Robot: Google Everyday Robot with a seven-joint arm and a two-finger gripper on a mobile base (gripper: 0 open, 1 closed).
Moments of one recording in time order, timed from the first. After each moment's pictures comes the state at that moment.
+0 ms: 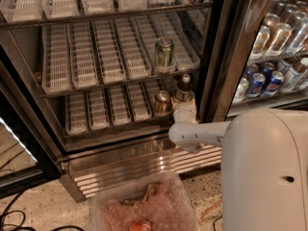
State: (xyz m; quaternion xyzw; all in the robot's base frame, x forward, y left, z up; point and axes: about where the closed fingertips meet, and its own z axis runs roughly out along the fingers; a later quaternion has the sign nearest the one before) arm 0.812 -0.150 0.612 -0.06 0.76 -0.11 0.64
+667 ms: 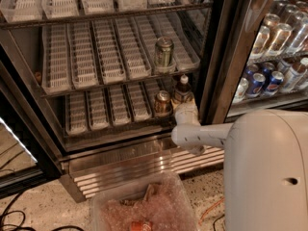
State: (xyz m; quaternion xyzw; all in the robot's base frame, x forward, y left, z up) arm 0.808 -0.147 0.611 -0.09 0.75 -0.11 0.64
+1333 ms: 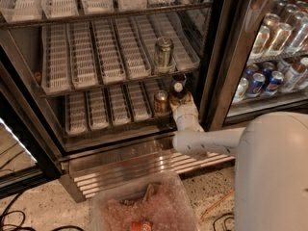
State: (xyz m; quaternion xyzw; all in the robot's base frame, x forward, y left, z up) arm 0.787 -0.128 0.639 -0.12 0.72 -0.10 0.68
